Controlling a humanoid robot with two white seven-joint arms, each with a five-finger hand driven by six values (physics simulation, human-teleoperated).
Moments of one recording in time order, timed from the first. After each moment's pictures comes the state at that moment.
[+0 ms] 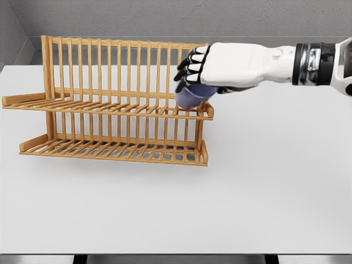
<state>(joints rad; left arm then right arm) -0.03 0.00 -0.08 -0.03 -0.07 -0.09 -0.03 -1.02 -0.77 0.81 -1.75 0.27 -0.51 0.61</state>
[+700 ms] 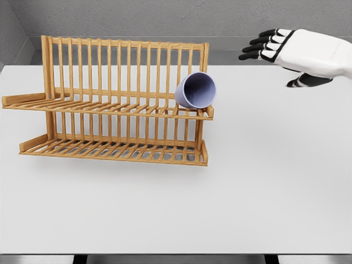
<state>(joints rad) -0.03 0.00 -0.08 -0.03 -0.07 -0.09 -0.03 -0.63 -0.92 0.32 -1.74 0.27 -0.53 0.61</state>
